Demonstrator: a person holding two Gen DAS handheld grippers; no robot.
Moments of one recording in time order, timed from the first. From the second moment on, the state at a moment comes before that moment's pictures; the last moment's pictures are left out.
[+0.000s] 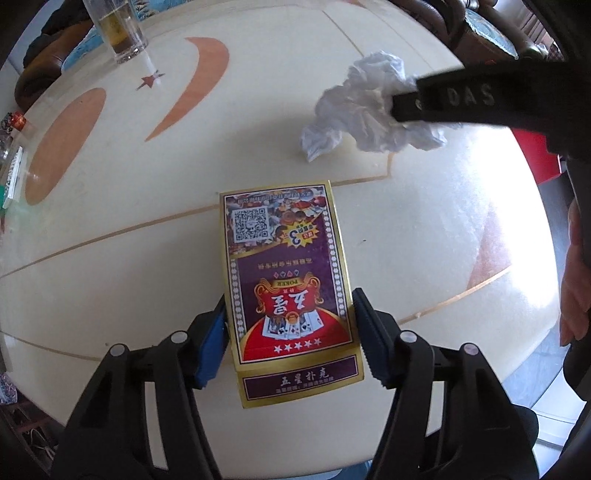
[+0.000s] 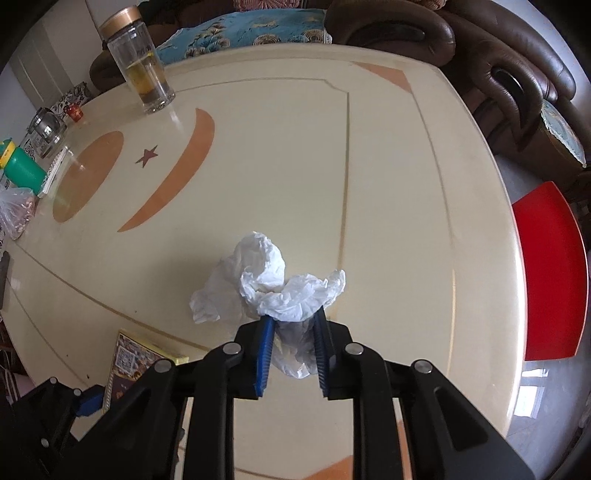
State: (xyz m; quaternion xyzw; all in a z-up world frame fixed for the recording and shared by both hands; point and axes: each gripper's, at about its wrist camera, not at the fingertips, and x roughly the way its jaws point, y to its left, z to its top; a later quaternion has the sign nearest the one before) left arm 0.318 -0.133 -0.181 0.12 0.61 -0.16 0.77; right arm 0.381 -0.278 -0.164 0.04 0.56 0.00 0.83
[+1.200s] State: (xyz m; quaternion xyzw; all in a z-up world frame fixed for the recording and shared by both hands) left arm 0.152 -0.035 -0.034 0.09 0.49 -0.22 0.84; right arm 0.125 -0.204 -0.008 -0.02 0.44 0.03 0.90
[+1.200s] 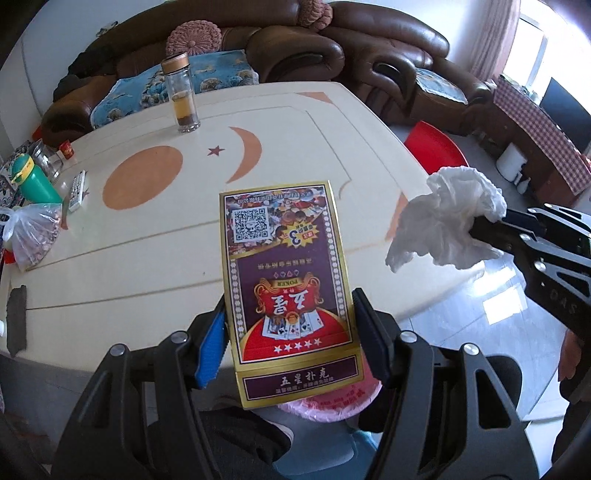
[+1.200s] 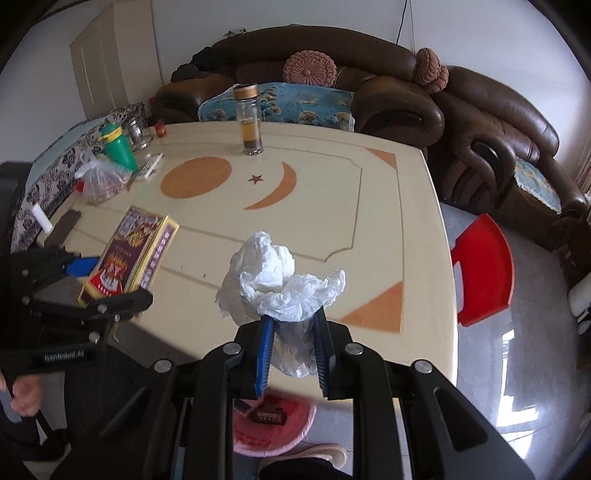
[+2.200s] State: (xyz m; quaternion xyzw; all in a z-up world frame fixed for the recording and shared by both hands) left arm 0.086 -0.045 -0.225 0.14 0.60 -0.26 0.74; right arm 0.046 -0.171 -0.185 -0.02 0.56 0.01 0.83
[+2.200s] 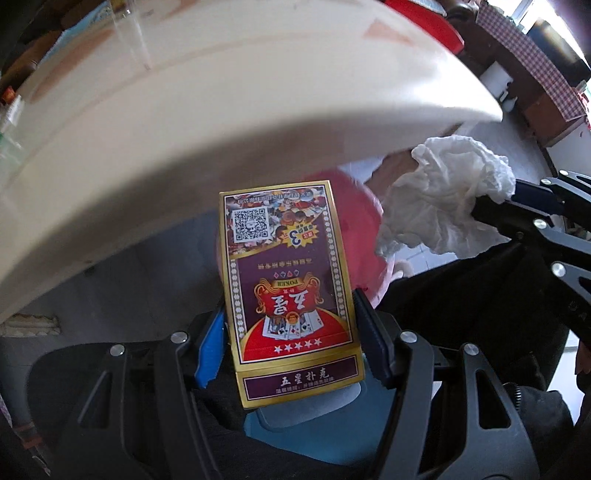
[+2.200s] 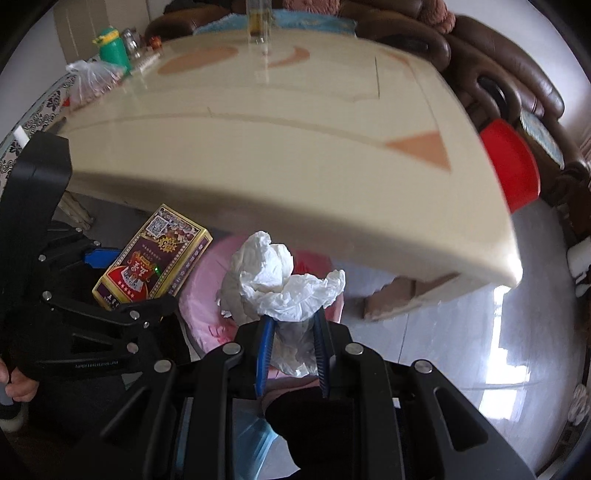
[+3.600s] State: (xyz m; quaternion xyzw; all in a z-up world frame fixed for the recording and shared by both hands) left arm 0.128 -0.076 -0.384 0.12 0.72 -0.19 0.66; right arm 0.098 -0.202 -0.366 0.08 0.67 0.03 0.74
